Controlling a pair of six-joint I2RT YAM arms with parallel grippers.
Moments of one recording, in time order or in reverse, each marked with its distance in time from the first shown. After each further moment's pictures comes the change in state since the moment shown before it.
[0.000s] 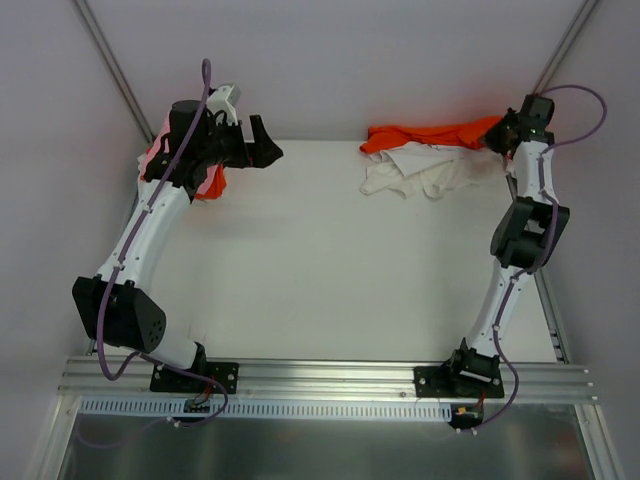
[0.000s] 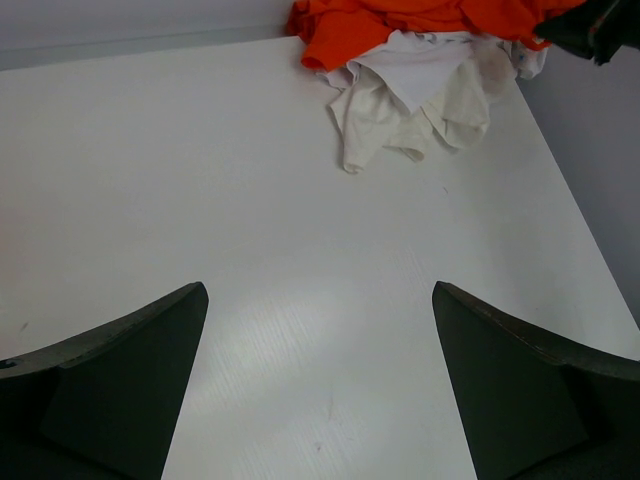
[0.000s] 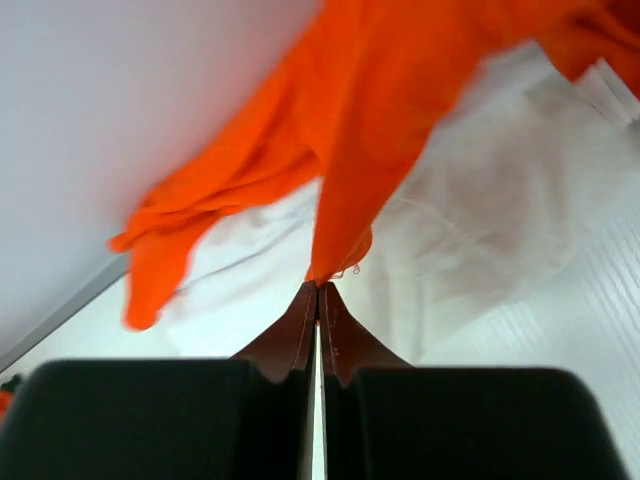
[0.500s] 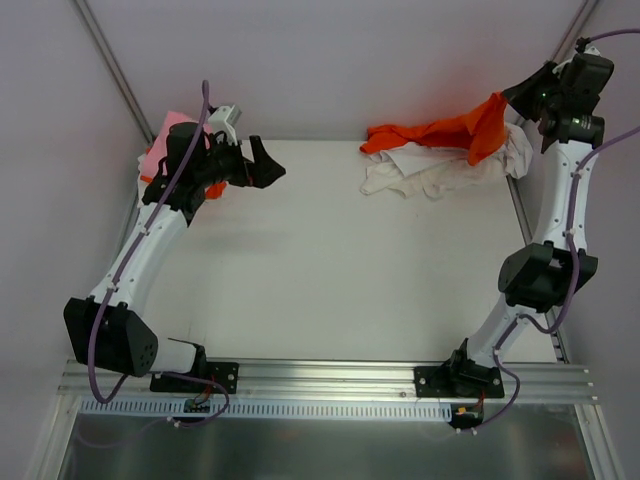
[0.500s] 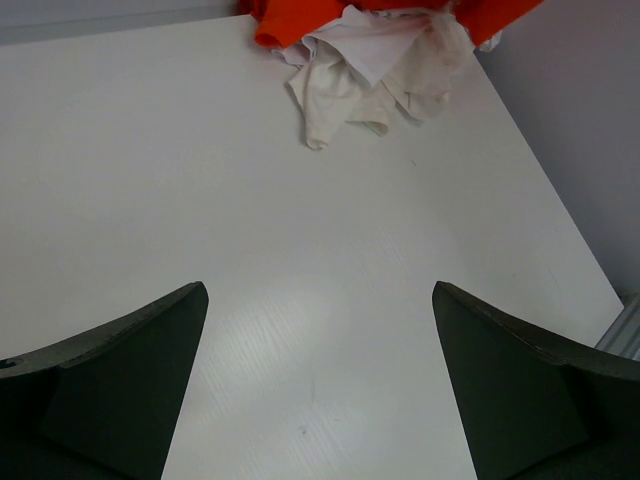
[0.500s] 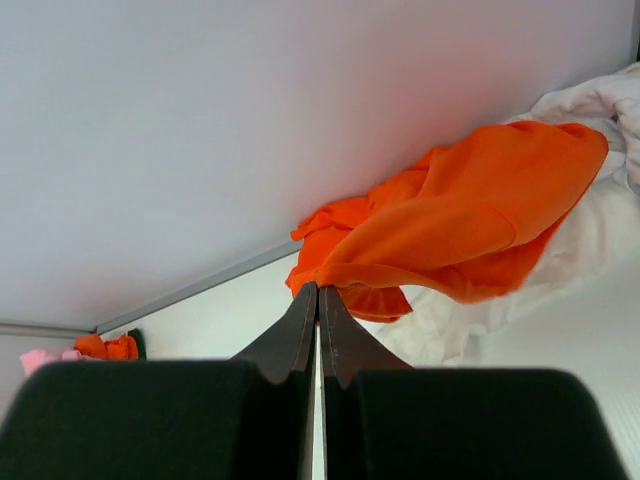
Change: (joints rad) left arm -0.010 -0.117 -0.220 0.129 0.079 -0.011; right arm 0.019 -0.514 -0.069 -0.061 -0.066 -0.029
